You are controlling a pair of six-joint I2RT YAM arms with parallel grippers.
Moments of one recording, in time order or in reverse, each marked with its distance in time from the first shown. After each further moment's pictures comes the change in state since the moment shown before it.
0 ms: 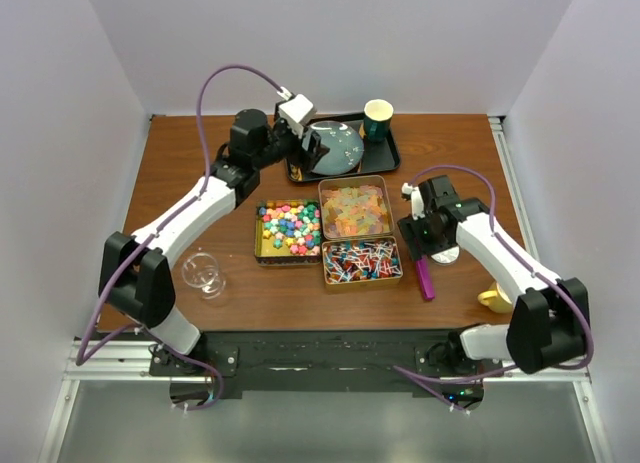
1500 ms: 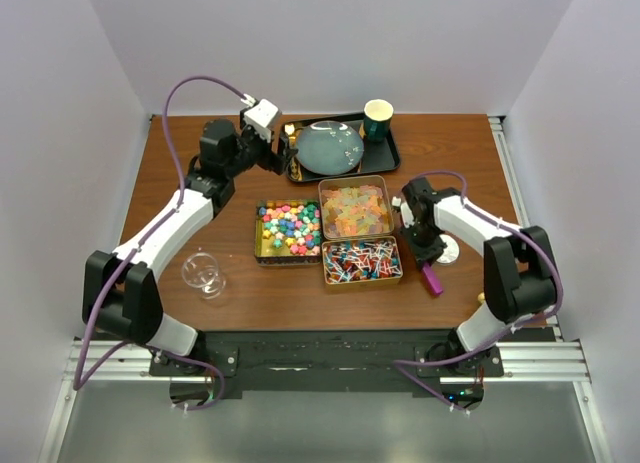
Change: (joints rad) left arm 0.142 -0.123 -0.170 0.049 -0.015 -0.004; right arm 0.008 0.299 0.057 -0.047 0.071 -0.015
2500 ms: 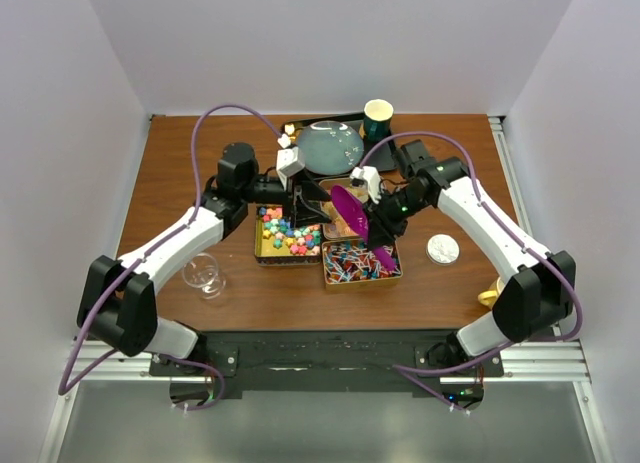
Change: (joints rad) left arm -0.130 -0.052 -0.150 0.087 0.769 -0.154; right arm 0.138 -0.104 0.378 -0.234 -0.733 -0.408
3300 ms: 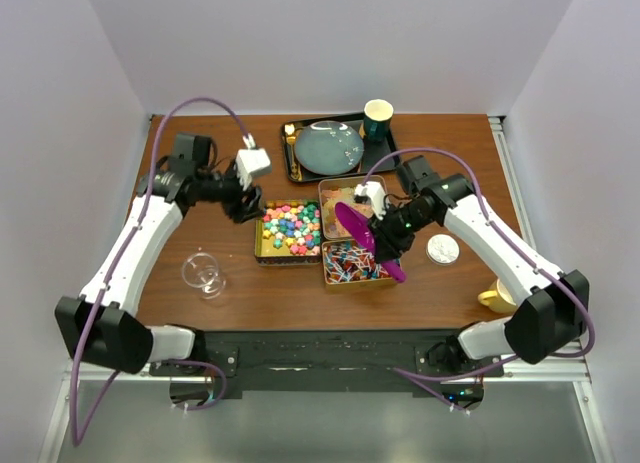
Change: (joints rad) left arm 0.248 -0.118 0.273 -1.083 -0.422 0.707; right arm 0.028 -0.119 -0.129 0.019 0.109 0.043
